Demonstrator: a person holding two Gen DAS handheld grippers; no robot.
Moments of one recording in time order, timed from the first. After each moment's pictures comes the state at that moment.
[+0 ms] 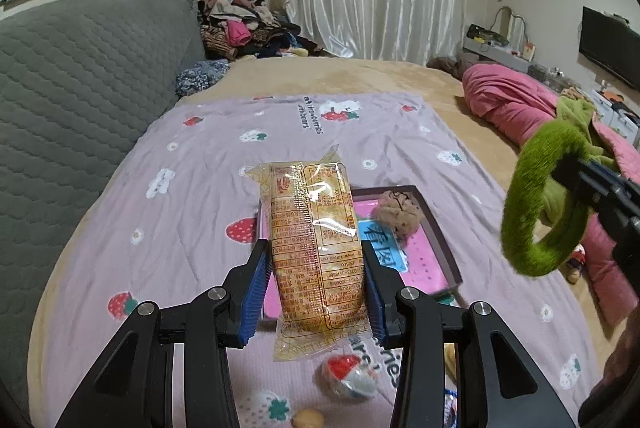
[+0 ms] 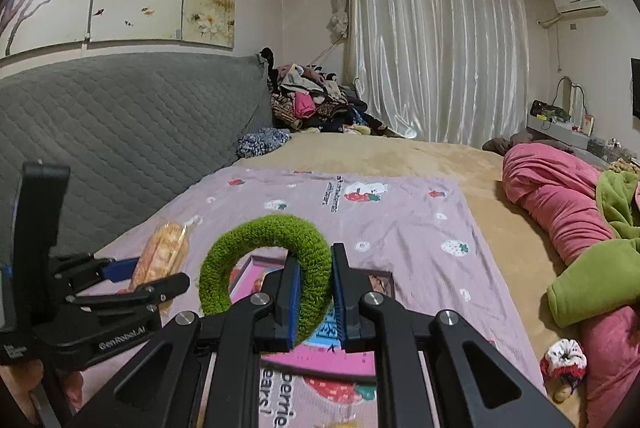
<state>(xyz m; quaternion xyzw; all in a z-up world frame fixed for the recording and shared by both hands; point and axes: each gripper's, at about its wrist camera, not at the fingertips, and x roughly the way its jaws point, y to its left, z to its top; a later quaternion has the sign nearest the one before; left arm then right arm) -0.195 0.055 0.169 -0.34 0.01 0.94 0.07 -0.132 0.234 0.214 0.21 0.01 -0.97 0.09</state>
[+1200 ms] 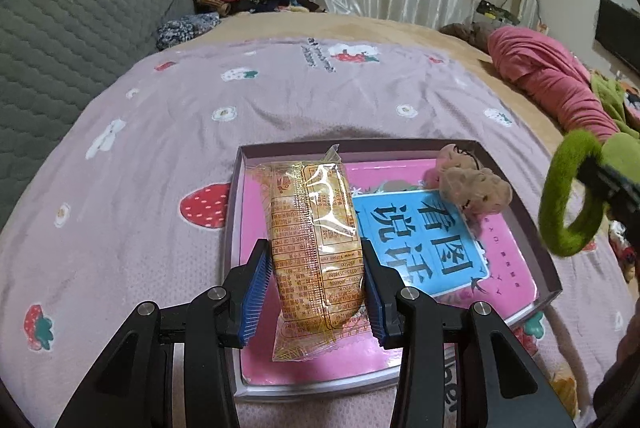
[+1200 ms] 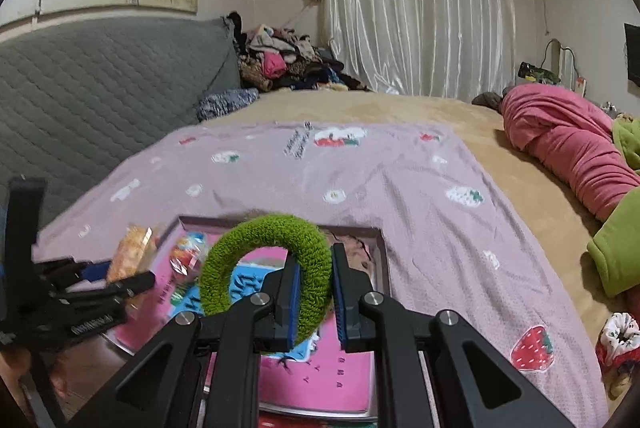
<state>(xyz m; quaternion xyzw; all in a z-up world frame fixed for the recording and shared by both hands) -0.321 0.053 0.003 -0.39 0.00 0.92 0.08 -0.258 0.265 0.062 0.28 0.00 -0.96 0.05</state>
